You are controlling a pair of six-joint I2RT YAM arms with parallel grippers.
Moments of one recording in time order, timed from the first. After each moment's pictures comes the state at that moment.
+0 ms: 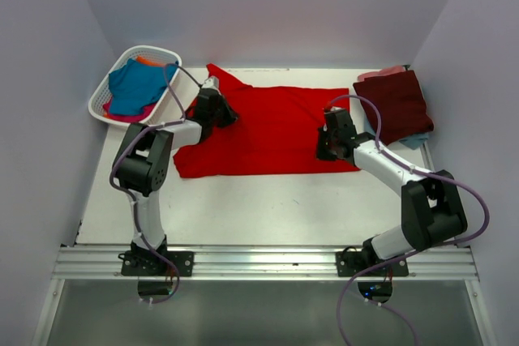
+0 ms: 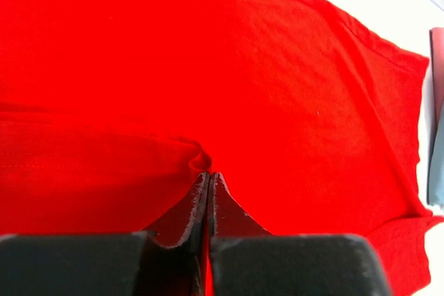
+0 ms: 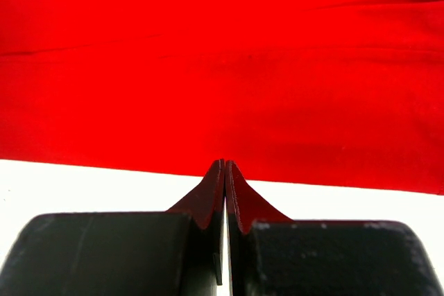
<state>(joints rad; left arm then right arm) -0.32 1.99 1.17 0.26 0.08 -0.70 0.36 1.48 0.91 -0.37 0.04 0.42</state>
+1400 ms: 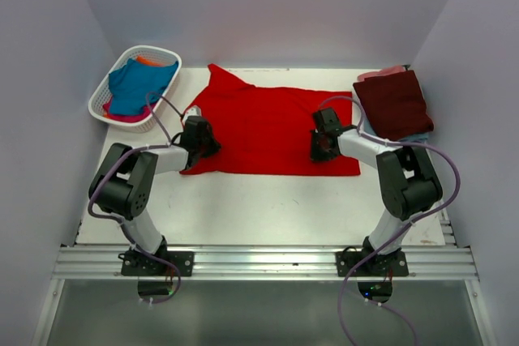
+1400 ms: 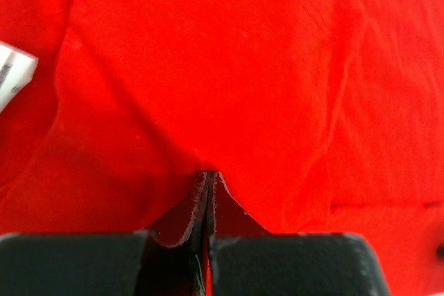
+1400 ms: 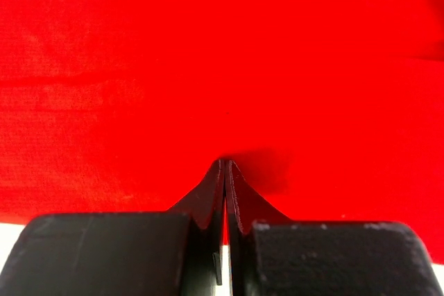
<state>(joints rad) -0.31 1.72 0.76 0.22 -0.06 -0.75 0.37 1.75 1.02 -0.38 0.08 0.42</state>
